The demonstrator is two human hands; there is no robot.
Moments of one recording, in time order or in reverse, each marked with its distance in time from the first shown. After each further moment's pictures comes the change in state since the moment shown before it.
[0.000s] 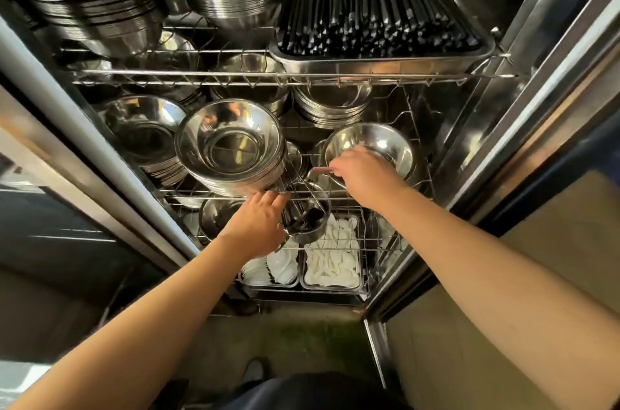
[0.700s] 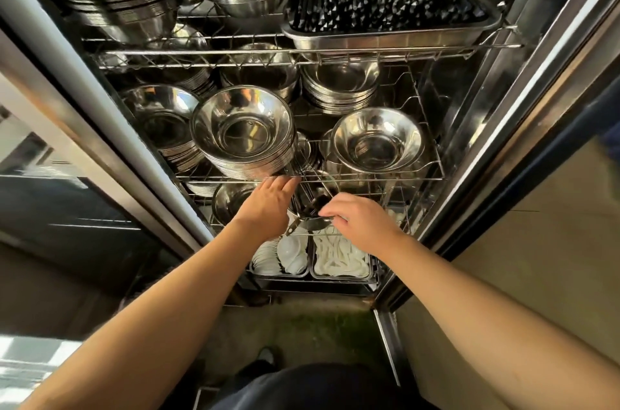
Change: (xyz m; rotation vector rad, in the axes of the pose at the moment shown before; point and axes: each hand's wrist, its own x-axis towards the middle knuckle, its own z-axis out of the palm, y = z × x) left_hand -0.005 0.000 0.011 0.025 0.052 -0.018; right_hand -0.073 -0.038 0.076 0.414 0.040 -0.048
